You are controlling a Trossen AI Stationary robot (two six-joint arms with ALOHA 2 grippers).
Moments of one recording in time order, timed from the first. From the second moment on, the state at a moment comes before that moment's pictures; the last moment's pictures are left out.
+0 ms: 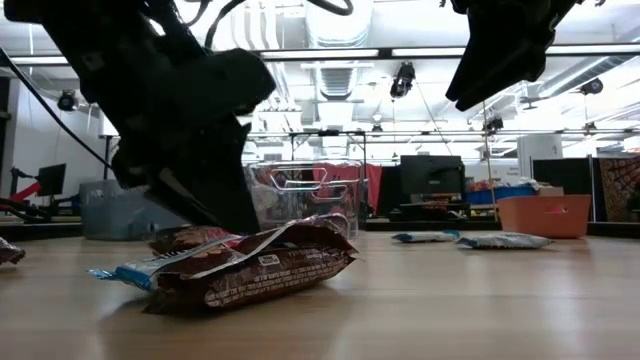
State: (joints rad) left arm -0.50 1.90 1.09 -0.34 -0.48 -1.09; right arm 0.40 1.37 1.00 -0.72 0.58 0.81
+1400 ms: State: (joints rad) left arm -0.03 1.46 1.10 -0.35 -0.41 0.15; right arm 0.40 1.37 0.99 -0.69 0.61 0.81
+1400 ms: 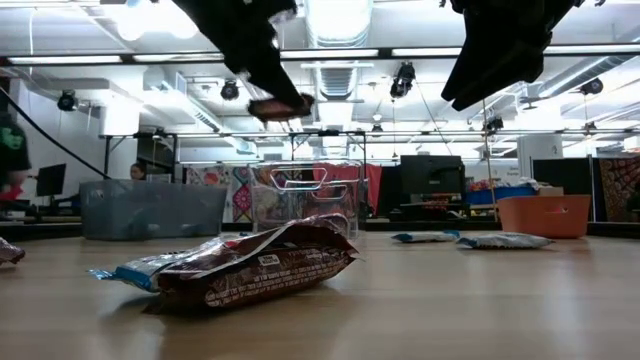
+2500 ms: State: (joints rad) left arm 0.30 1.64 1.16 -0.26 -0.10 0.36; right arm 0.40 1.37 0.94 -0.65 0.63 0.84
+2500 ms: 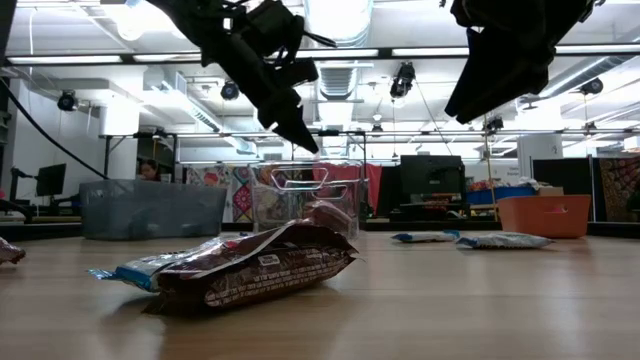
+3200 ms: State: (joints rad) left arm 0.03 1.55 1.16 -0.35 -0.10 0.17; right arm 0.40 1.37 0.92 -0.65 0.62 0.86
